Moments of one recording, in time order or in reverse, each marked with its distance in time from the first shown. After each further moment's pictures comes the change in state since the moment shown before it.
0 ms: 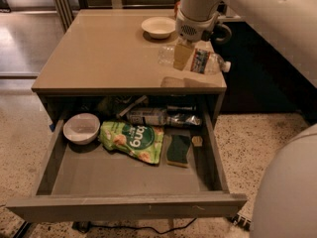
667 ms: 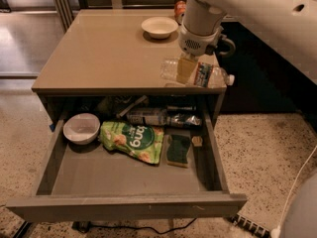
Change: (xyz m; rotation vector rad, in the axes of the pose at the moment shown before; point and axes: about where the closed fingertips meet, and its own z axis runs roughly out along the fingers) arm 0.021 0.032 0.011 -0.050 0.020 -0.010
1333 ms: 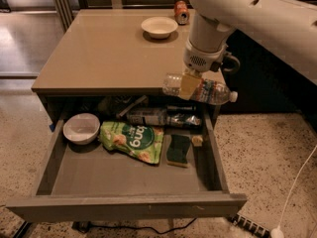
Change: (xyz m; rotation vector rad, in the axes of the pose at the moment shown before) arm 0.022 0.035 0.015 -0.065 -0.010 0.008
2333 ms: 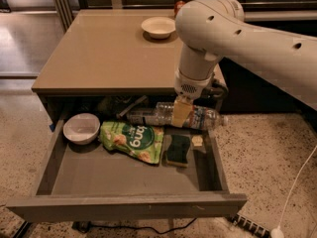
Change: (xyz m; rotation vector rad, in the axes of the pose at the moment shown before) arm 0.007 0.061 0.053 -0.152 0.039 -0.064
